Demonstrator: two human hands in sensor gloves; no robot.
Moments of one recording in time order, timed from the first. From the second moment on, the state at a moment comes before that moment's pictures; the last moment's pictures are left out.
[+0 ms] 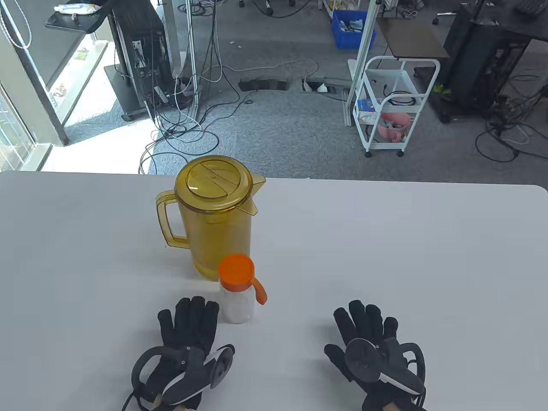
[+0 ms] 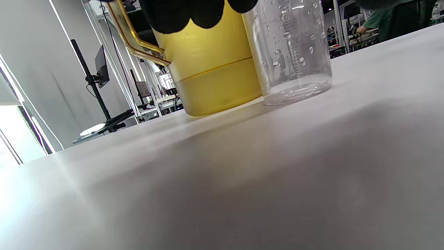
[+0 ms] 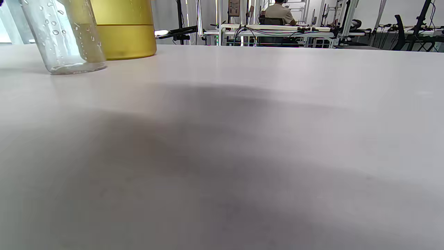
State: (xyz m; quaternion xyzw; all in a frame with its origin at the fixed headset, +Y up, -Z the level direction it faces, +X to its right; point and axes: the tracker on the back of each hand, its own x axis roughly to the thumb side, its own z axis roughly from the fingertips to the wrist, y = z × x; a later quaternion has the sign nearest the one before) left_hand -0.148 -0.712 -0.224 0.01 -0.09 -0.15 0.98; right_hand 0.181 -0.697 -0.238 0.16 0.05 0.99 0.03
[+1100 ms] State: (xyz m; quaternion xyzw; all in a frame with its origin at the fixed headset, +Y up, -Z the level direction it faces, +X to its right) left_hand -0.144 -0.711 -0.219 0.02 -0.07 -0.11 0.99; right_hand 0.180 -0.698 -0.239 0.16 0.05 0.98 0.03
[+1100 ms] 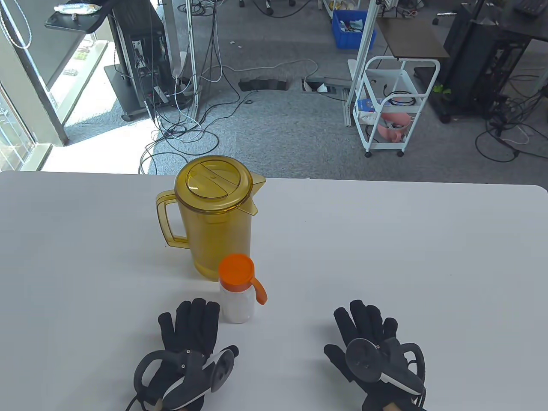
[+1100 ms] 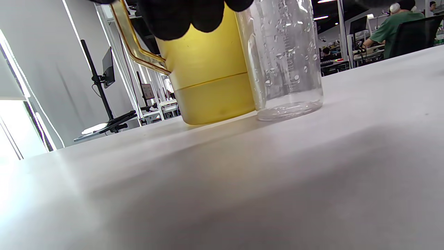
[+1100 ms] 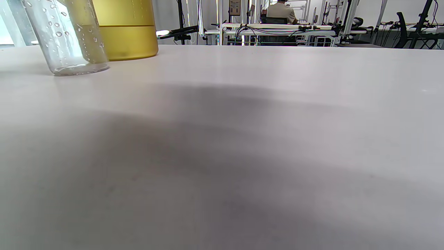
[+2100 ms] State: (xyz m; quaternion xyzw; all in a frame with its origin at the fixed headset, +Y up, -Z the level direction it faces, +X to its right) left_hand -0.133 -0.730 -0.284 0.07 0.04 0.21 0.97; right_hand 0.184 -0.696 -0.238 0.17 0.05 0.98 0.05
